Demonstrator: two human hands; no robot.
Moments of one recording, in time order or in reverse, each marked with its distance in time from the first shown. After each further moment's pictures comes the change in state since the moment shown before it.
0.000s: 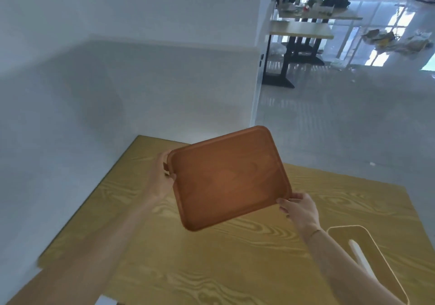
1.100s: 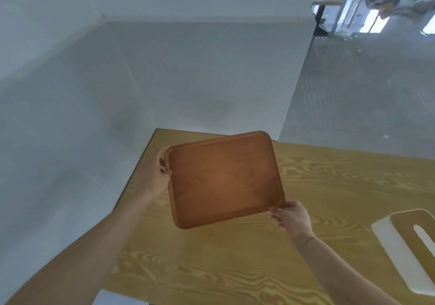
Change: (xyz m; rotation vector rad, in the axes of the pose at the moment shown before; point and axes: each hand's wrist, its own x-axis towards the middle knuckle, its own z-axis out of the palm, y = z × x) left_hand 0.083 -0.118 -0.084 0.129 -0.118 0.031; right_hand -0.046 0.031 0.162 0.053 -0.026 0.169
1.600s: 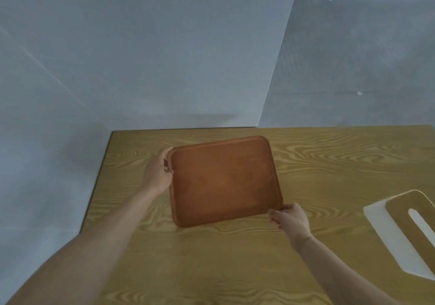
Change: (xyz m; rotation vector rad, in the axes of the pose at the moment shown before) left_hand 0.116 -0.011 0.123 0.106 -0.294 -0.008; right_hand 0.068 0.024 -0.004 -0.058 0.131 0.229
